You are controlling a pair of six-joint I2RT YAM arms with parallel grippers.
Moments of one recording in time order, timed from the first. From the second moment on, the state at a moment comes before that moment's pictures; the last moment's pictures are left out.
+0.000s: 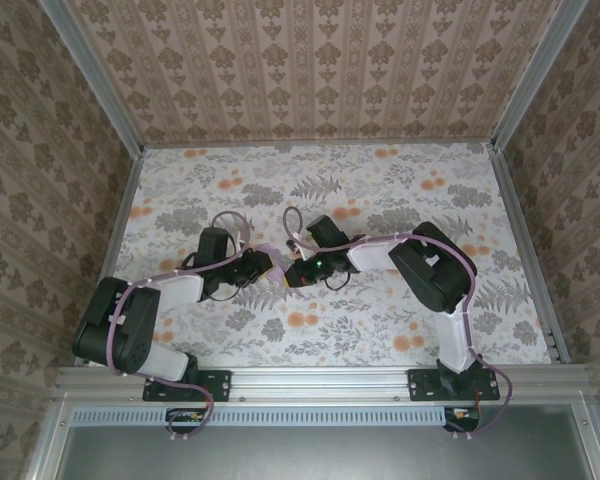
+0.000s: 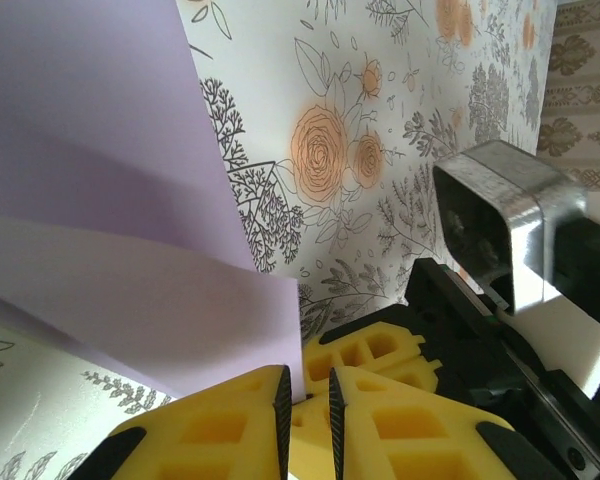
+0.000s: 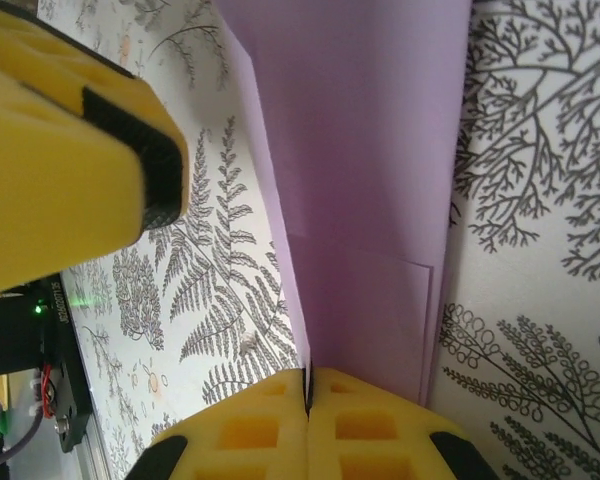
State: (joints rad) left arm -0.36 1.45 0.48 0.21 0.63 -0.87; right arm 0.67 2.04 1.10 -0.01 -0.70 0.43
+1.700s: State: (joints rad) left arm -0.36 1.62 0.49 0.29 0.66 -0.88; right arm 0.68 2.04 1.21 -0.30 -0.70 0.13
